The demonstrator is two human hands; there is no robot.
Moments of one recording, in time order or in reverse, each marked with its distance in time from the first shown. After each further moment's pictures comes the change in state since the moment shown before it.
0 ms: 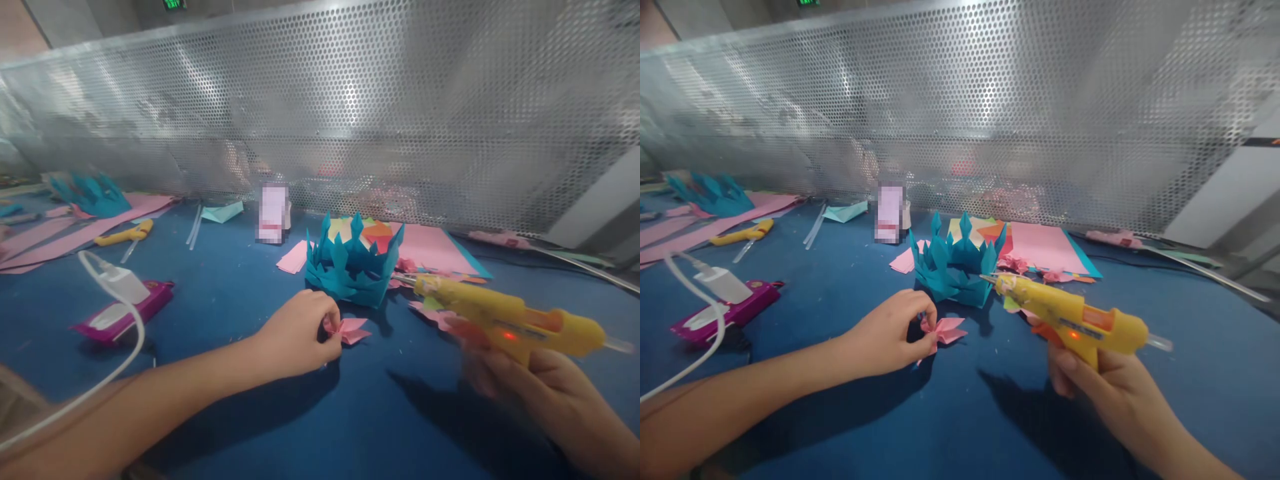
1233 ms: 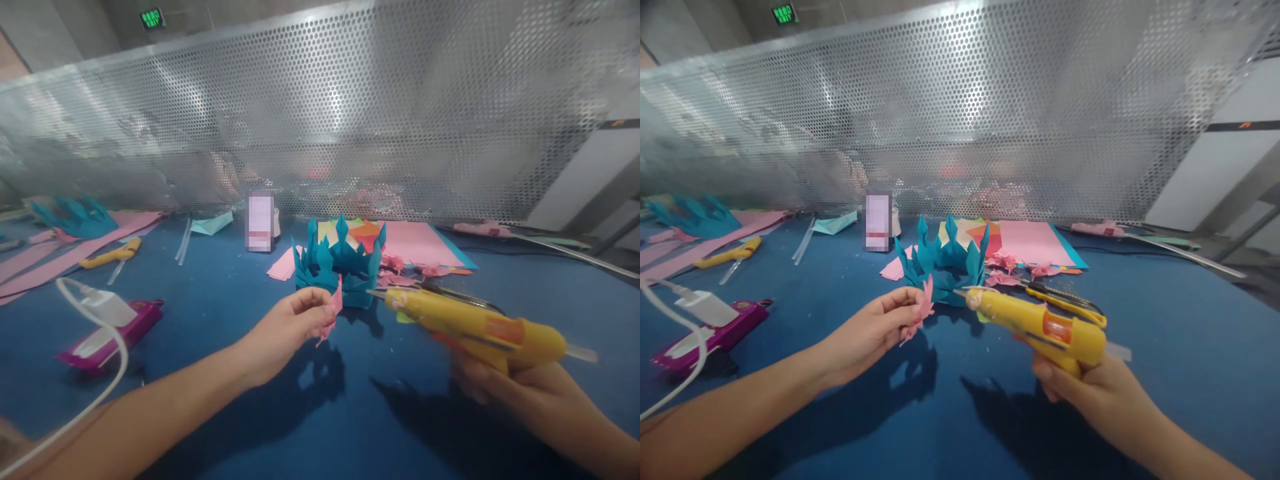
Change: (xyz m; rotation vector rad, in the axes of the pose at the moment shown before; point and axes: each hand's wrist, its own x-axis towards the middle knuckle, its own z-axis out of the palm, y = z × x) left_hand 0.011 0.014 0.001 -1.142 -0.018 -0.409; right_hand -0.003 0.005 0.000 0.006 0.067 0.050
